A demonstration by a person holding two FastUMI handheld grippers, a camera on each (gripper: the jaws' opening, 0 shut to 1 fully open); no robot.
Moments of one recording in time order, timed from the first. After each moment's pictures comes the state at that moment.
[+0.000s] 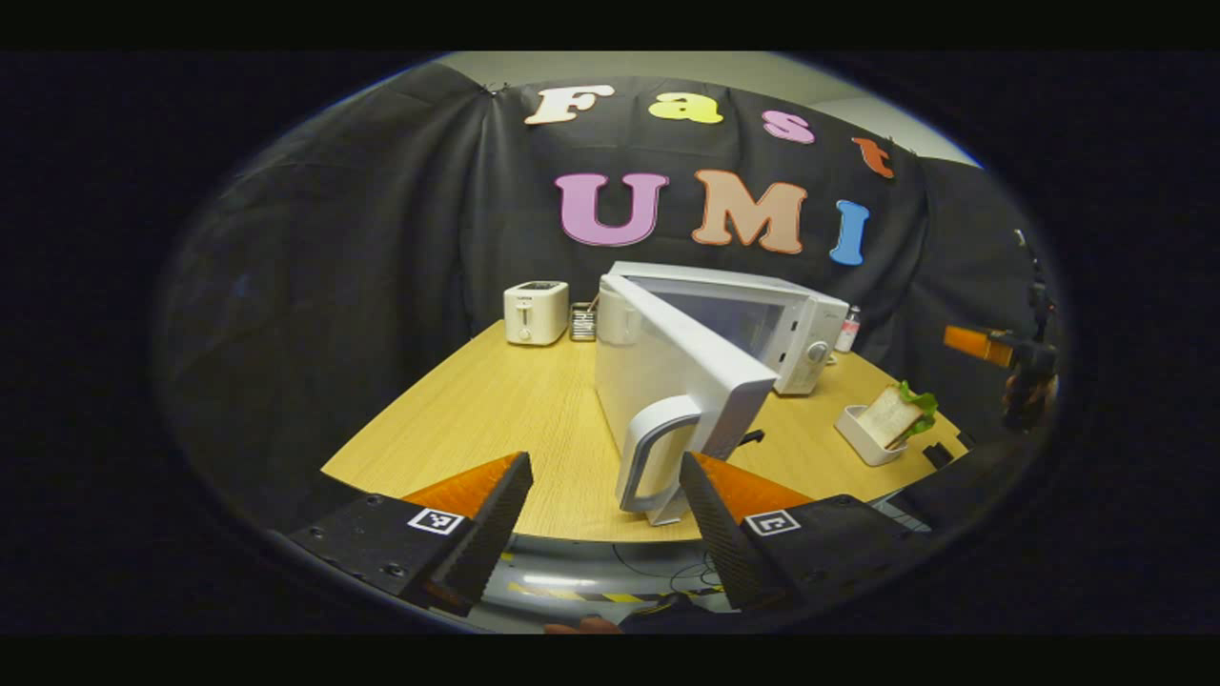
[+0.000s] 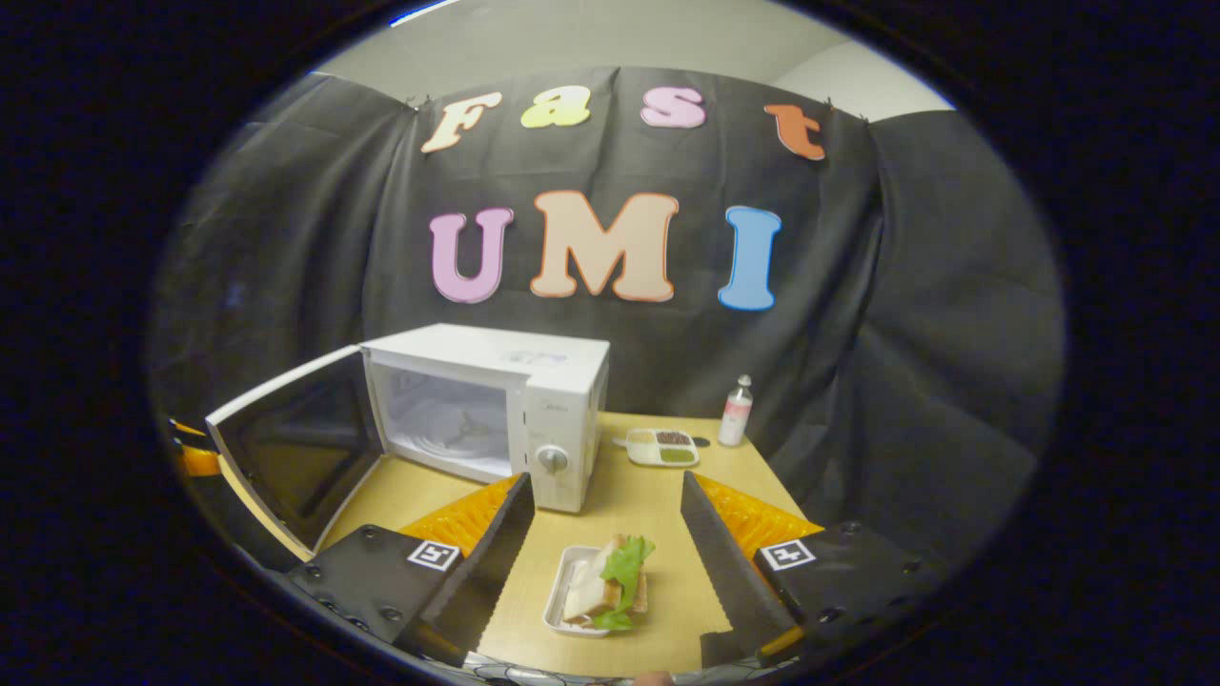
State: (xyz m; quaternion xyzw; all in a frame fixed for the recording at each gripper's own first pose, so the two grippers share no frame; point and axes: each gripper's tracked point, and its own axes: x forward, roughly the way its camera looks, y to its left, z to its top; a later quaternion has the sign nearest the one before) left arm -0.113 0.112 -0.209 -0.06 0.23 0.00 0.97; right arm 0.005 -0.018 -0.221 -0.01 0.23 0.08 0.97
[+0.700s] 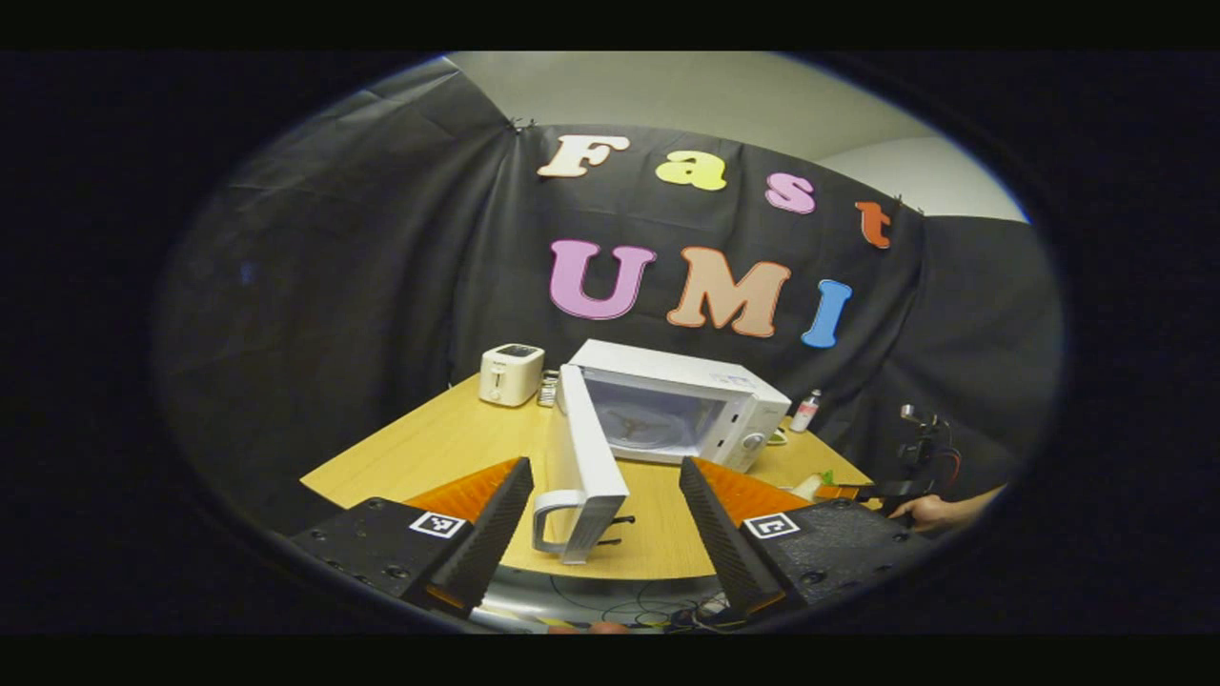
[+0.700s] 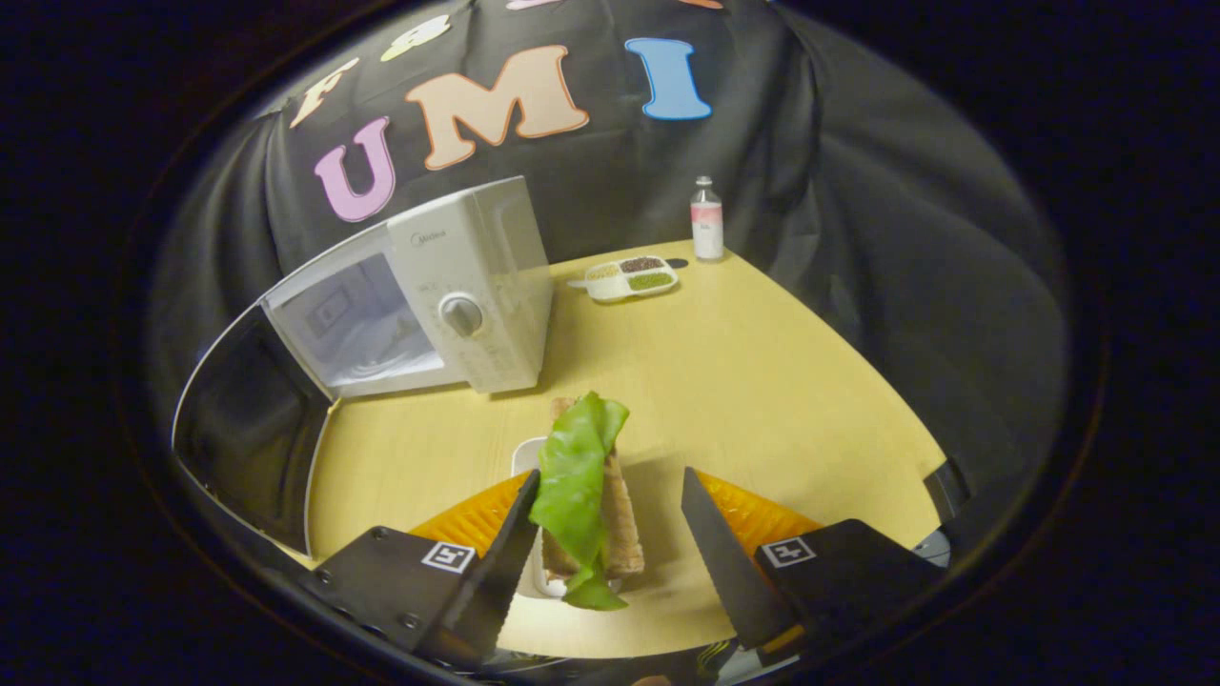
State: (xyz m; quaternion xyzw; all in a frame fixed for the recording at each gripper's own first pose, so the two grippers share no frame) left arm -0.097 0.063 -0.097 -0.11 0.13 0.00 0.99; right arm -0.005 -0.037 -0.385 0.09 0.43 0.02 0.90
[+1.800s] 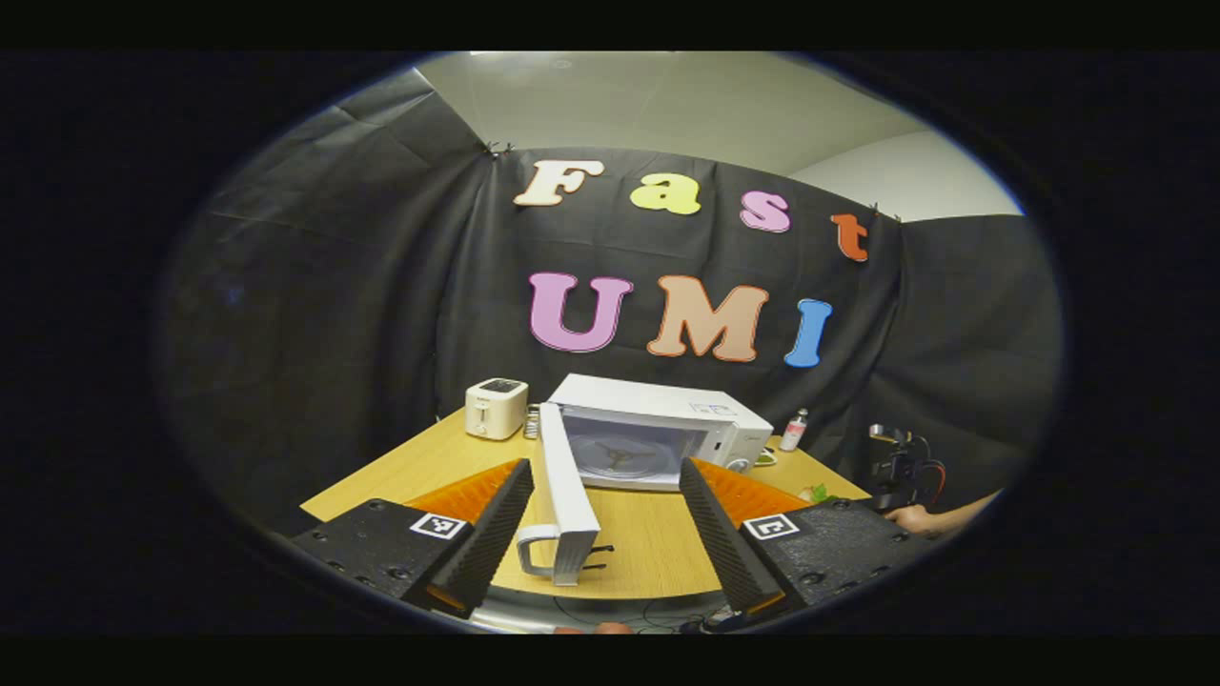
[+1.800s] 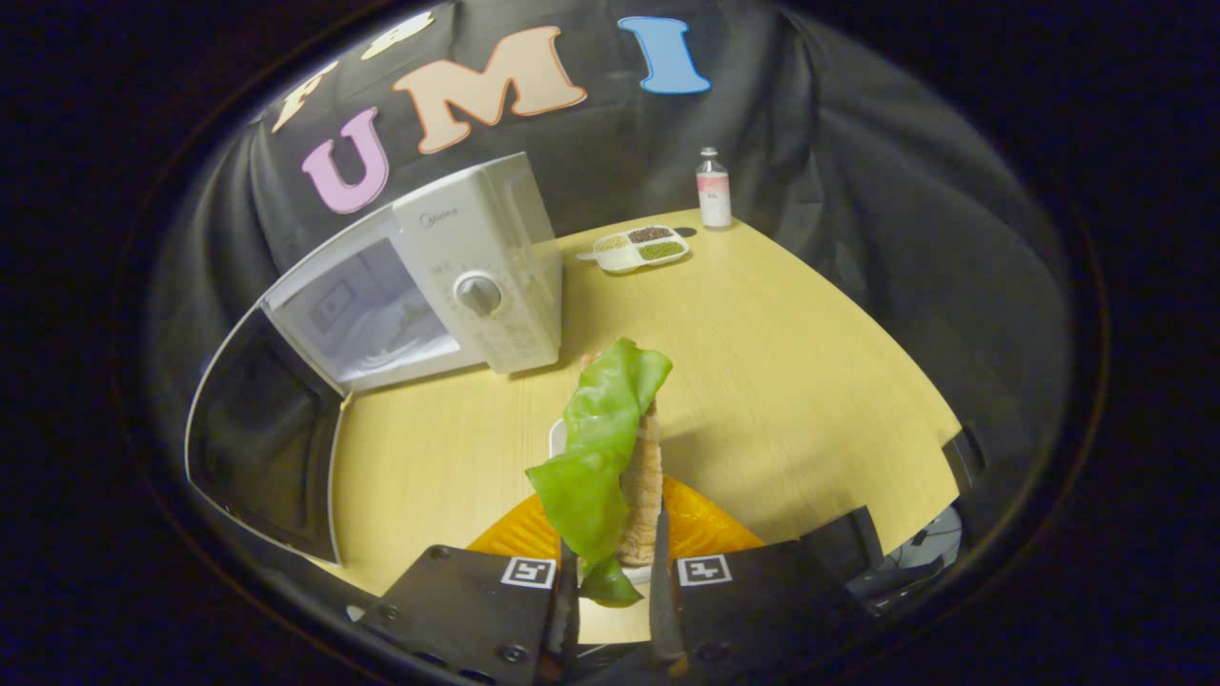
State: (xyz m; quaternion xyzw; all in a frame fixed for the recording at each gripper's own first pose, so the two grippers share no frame) left arm -0.085 0.053 -0.060 -0.10 0.09 -0.02 0.99; right arm -0.010 -0.012 -0.368 0.15 0.47 0.01 0.87
